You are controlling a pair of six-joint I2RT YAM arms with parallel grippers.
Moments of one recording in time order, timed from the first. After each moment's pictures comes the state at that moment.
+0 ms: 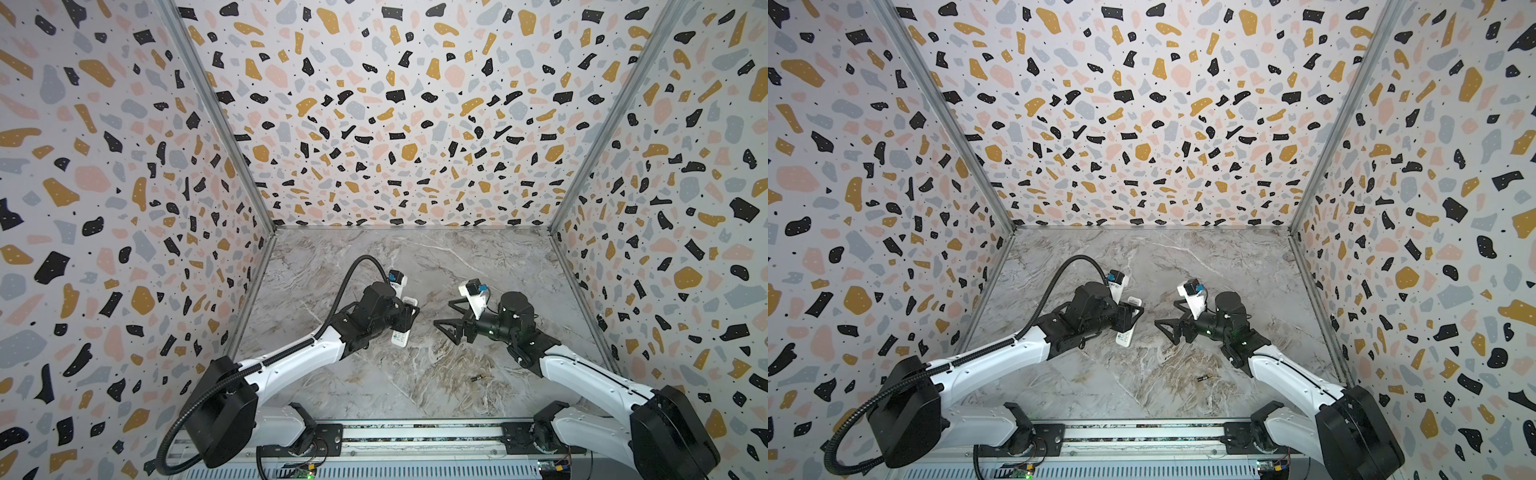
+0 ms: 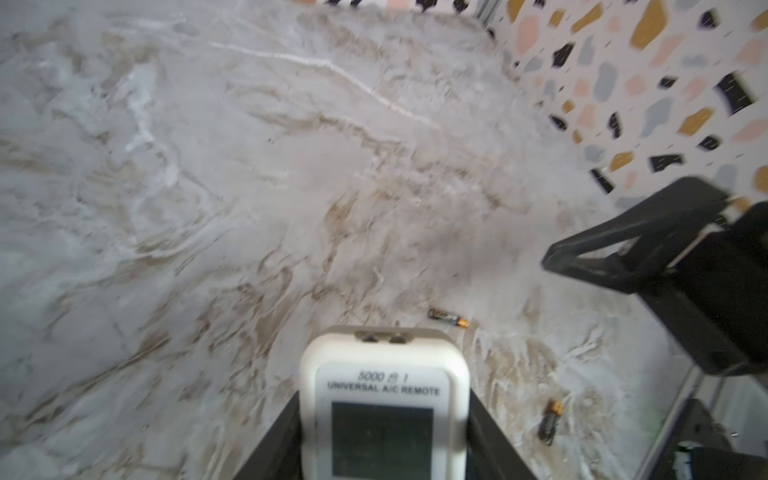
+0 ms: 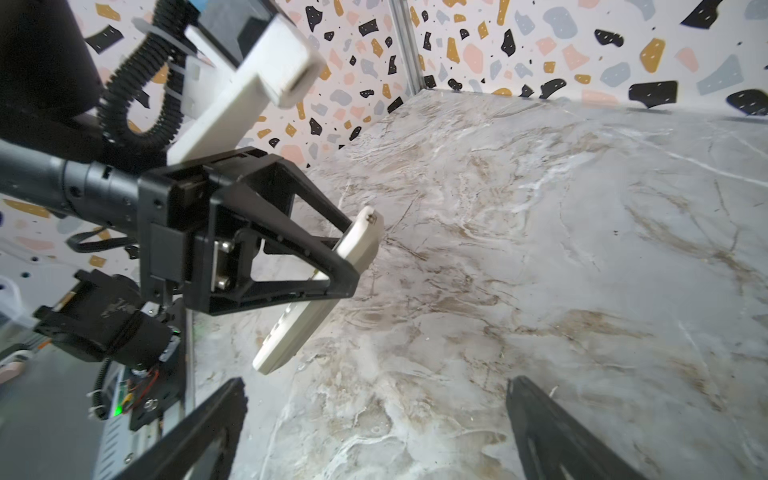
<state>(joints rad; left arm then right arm) -0.74 1.30 0.82 -0.08 0.08 -0.43 0.50 1.12 0.49 0.34 -0.64 0.21</state>
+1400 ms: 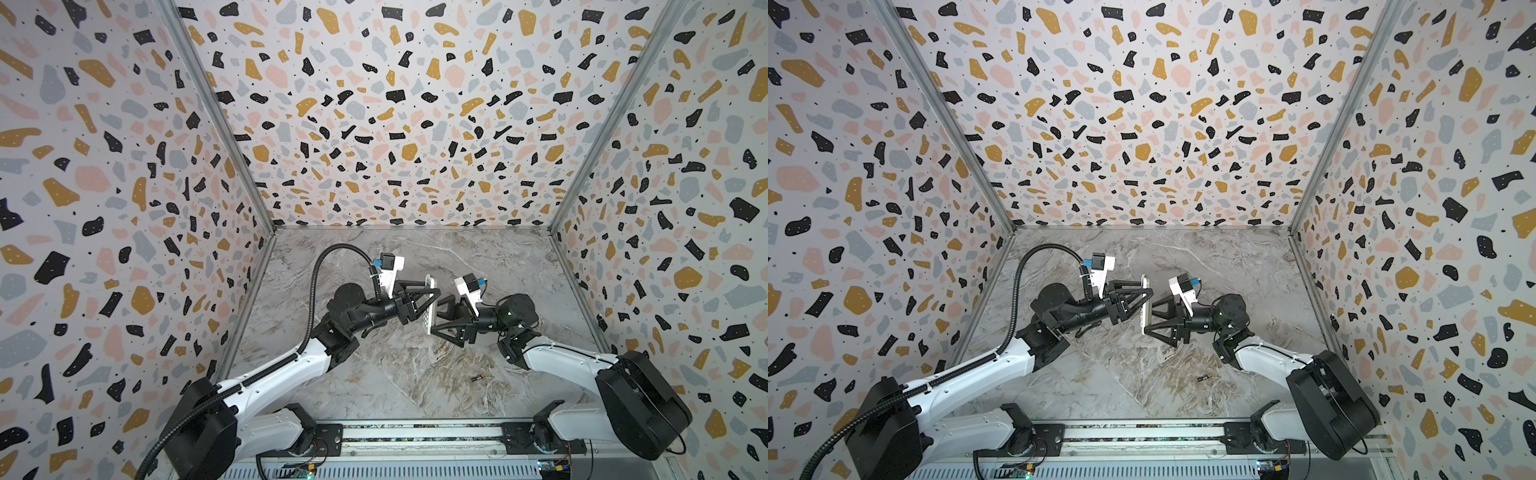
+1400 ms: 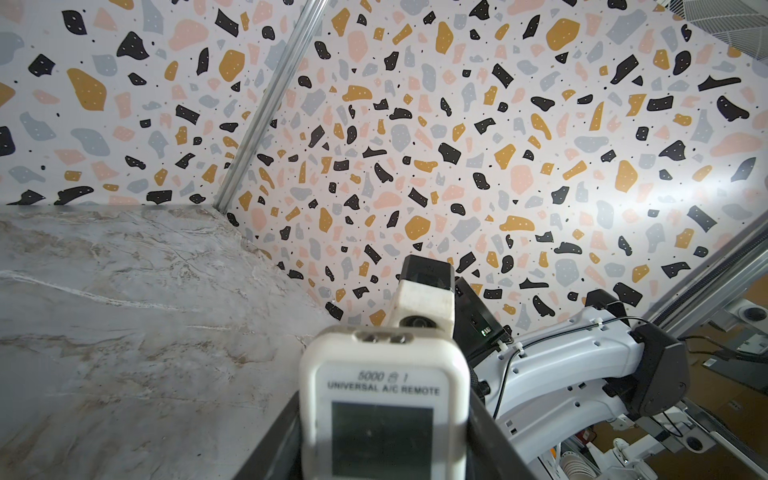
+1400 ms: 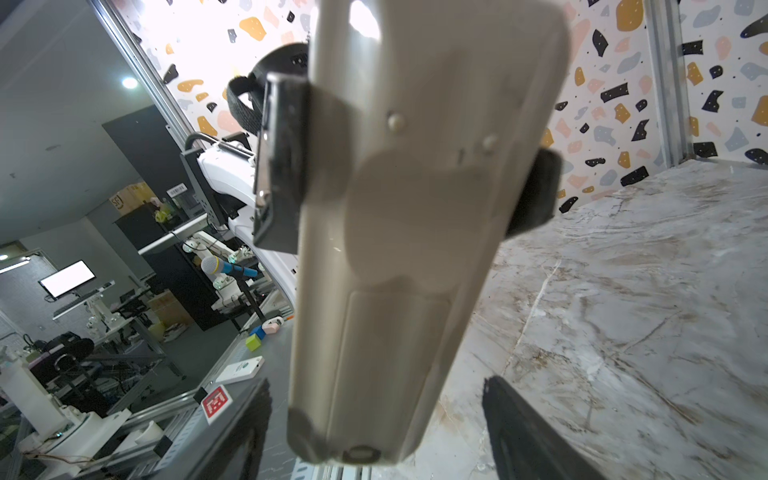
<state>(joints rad) -0.72 1.17 0.71 0.60 0.51 -0.68 0.56 1.34 0.50 1.13 -1.09 0.68</state>
